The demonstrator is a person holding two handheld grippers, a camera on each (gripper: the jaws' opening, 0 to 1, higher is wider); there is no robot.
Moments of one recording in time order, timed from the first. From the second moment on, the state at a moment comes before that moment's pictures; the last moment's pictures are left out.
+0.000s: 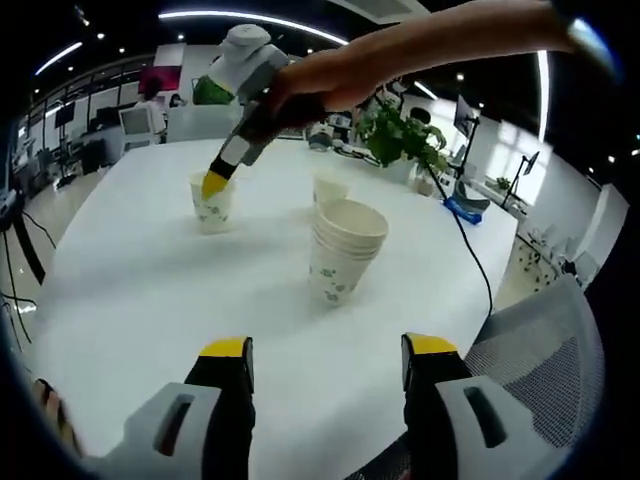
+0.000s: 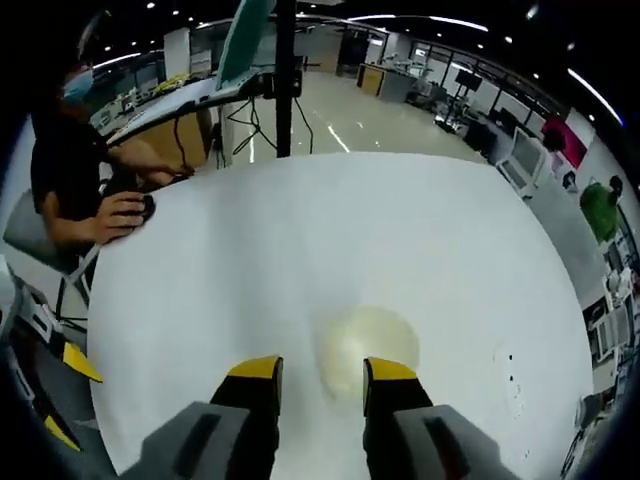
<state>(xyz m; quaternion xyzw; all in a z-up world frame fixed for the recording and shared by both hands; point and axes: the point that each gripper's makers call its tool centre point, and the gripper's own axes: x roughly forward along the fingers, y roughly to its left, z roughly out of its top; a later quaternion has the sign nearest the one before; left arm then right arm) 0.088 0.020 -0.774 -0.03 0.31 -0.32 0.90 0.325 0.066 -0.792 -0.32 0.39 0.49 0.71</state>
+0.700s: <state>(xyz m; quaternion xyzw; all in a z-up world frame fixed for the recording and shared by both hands) 0.087 0.020 -0.774 -0.02 0.31 -0.32 0.90 0.306 0.056 -0.792 -0.38 0.36 0.52 0.67</state>
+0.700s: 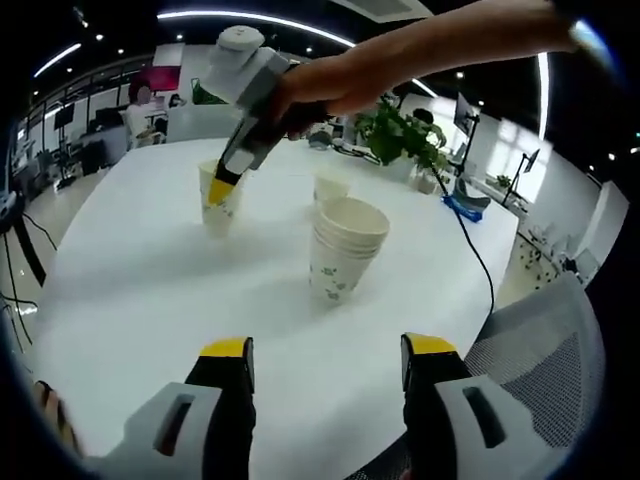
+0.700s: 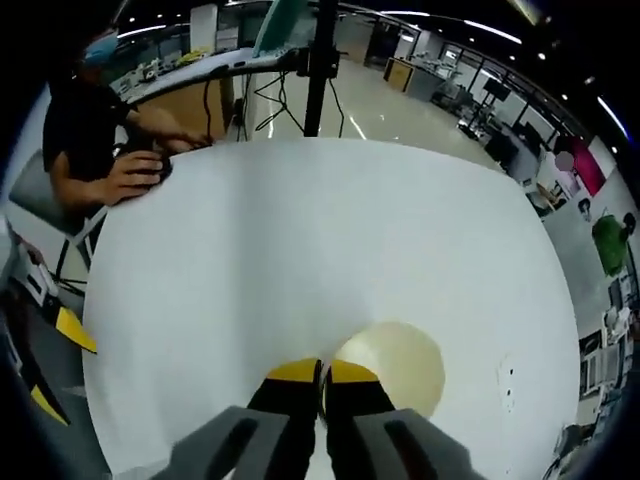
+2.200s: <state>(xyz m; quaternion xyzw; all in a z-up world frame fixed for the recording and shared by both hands) 0.087 0.016 -0.783 0.00 0.31 -0.34 0.89 0.222 -0.018 -0.693 -0.41 0.29 0.55 0.67</state>
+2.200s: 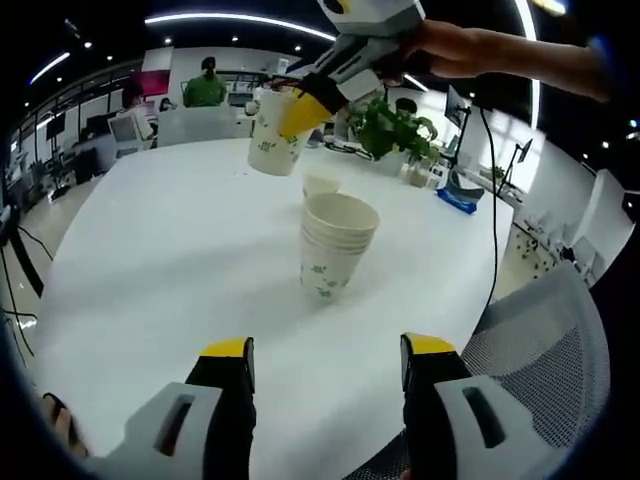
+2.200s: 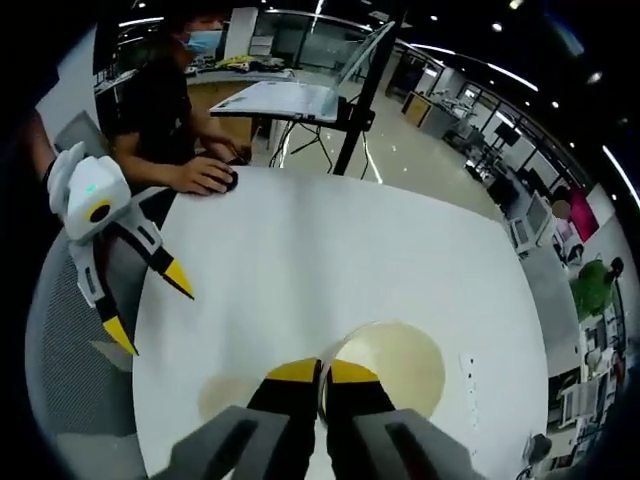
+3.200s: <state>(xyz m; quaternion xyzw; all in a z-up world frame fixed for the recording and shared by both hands) 0.084 0.012 -0.783 0.01 0.31 -0.35 0.88 0.138 -0.052 -0.699 -0.42 0.31 0.57 0.63</state>
